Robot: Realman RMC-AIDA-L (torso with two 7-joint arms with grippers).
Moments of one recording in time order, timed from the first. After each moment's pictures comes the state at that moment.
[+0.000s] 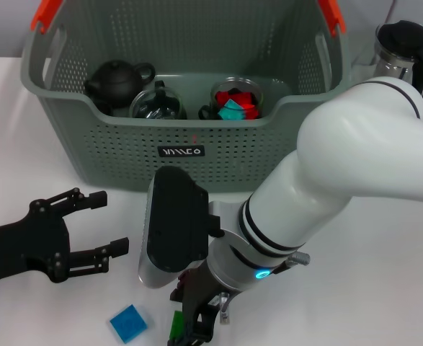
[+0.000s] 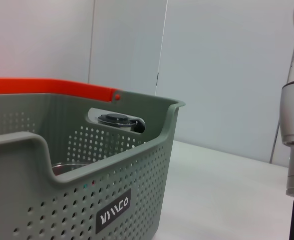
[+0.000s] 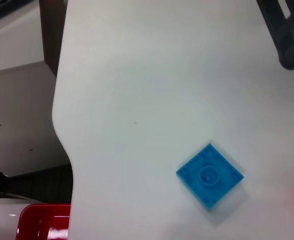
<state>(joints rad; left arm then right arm) -0.33 -2.11 0.35 0.69 2.15 1.81 -1.05 0.95 2.12 -2.21 -0.96 -2.04 -1.07 2.39</state>
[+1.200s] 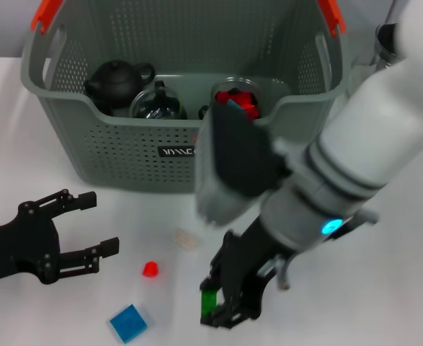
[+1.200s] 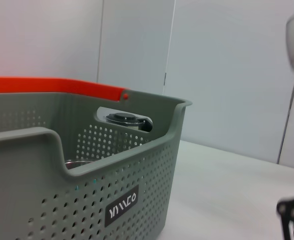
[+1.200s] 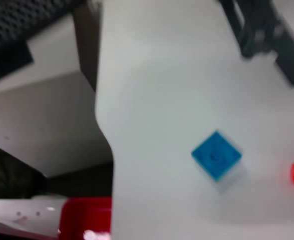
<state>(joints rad) -0.31 -2.10 0.33 0.70 2.15 1.82 -1.05 0.83 2.10 -1.83 -1.22 -2.15 -1.52 2.33</state>
